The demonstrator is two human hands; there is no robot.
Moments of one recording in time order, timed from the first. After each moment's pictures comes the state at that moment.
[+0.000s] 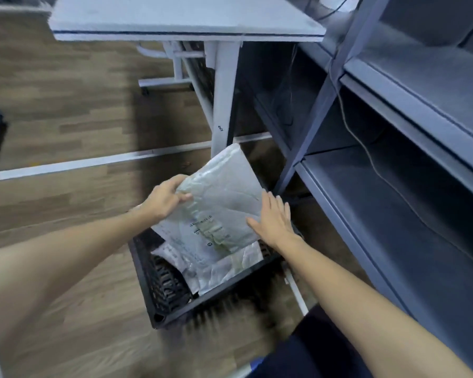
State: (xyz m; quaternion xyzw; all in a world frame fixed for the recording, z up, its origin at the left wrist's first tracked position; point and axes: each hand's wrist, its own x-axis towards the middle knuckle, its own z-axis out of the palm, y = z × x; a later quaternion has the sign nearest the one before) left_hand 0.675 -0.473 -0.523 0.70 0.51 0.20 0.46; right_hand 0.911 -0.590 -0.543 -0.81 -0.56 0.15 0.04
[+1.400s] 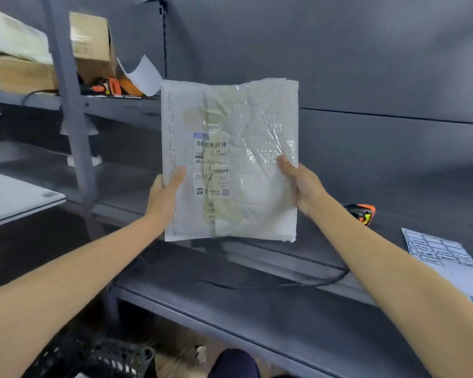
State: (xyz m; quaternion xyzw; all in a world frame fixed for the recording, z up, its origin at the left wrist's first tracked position) left_hand 1.025 -0.652 -0.235 0.66 0.12 0.32 0.67; right_hand 1.129 -0.915 -0.179 -0.62 -0.16 0.07 0.76
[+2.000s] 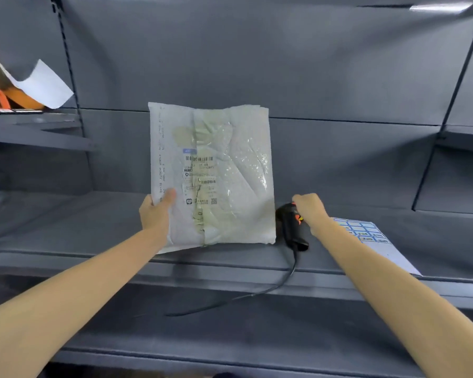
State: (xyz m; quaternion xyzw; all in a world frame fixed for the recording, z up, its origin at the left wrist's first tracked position) left_hand 1.115 -0.744 -0.233 0.59 0.13 0.30 0.74; right_hand 1.163 -1.044 -0.202 -0.82 0.12 -0.10 0.55
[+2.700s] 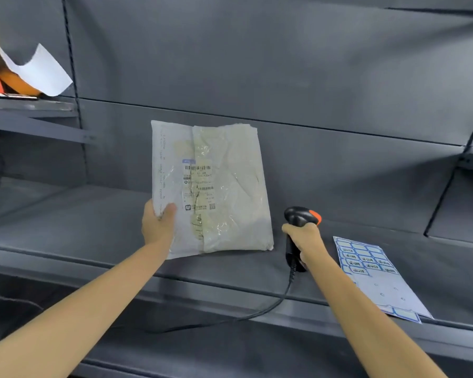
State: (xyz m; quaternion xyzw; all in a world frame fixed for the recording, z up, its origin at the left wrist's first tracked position) left_hand 1.153 -0.769 -0.261 0.64 0.15 0.36 0.67; right_hand 1.191 -1.050 -0.239 -0.79 0.13 -0.07 0.59
